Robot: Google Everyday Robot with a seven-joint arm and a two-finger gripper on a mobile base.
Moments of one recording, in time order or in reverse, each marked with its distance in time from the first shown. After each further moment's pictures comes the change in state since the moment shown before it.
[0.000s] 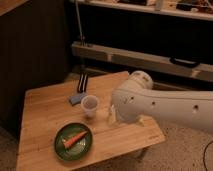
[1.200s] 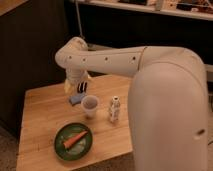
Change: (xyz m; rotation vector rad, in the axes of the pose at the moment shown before) arm -0.235 0.167 0.016 -0.092 -0.132 -0.407
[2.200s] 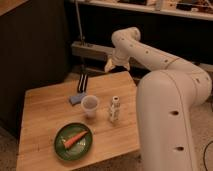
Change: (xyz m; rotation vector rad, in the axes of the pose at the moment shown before) arm 0.005 -0.275 0.039 0.011 -0.037 0.397
